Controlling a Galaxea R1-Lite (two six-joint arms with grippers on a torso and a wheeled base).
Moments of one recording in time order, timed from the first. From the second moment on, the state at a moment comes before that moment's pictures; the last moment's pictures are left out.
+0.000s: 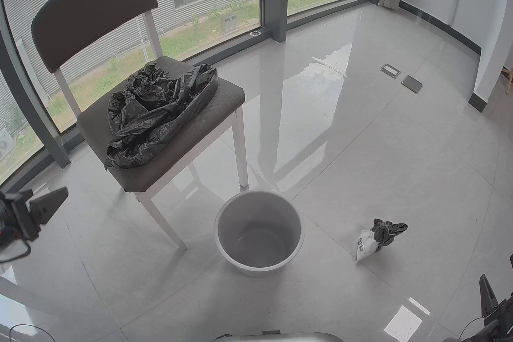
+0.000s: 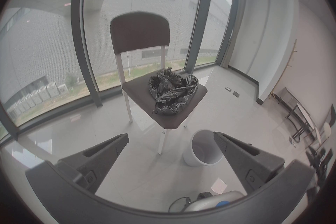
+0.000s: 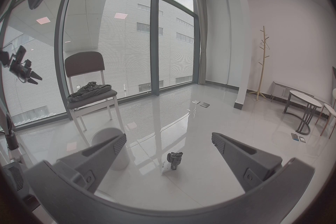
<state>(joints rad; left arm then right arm) -0.08 0.94 -0.69 0.11 -0.02 -0.18 0.00 0.02 -0.02 0.00 -0.03 0.00</state>
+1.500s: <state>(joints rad) -0.02 1.92 -1.45 0.33 -0.04 -0.55 0.00 0.02 -0.02 0.00 -0.03 0.00</state>
